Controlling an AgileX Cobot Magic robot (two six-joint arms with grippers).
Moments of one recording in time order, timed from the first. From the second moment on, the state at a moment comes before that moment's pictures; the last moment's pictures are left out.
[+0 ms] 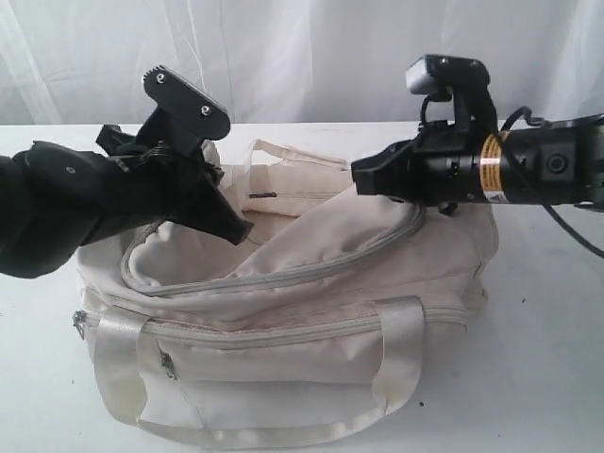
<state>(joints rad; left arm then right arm) -0.59 1.56 -0.88 -1.21 -0.32 1.42 0.24 1.60 -0.88 -1.39 -0.57 1.40</state>
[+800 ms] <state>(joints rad) -0.24 1.62 -0.71 -1.24 -0.32 1.37 0.24 1.68 -0.88 -1.47 -0.12 1.40</state>
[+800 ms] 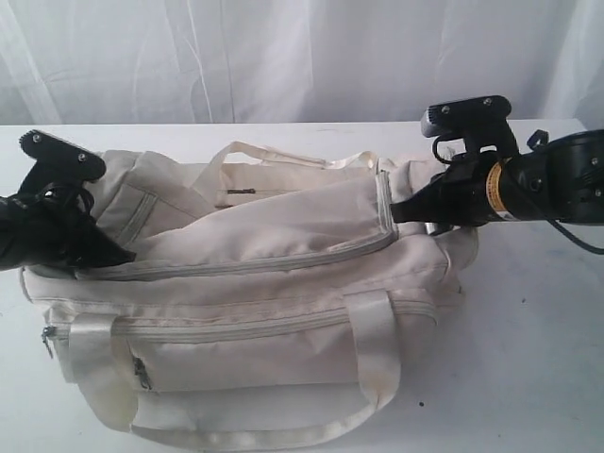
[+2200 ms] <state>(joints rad) -0.22 1.73 -0.93 -1.09 -0.26 1.27 0.22 1.86 -1.11 -1.48 -0.46 1.37</state>
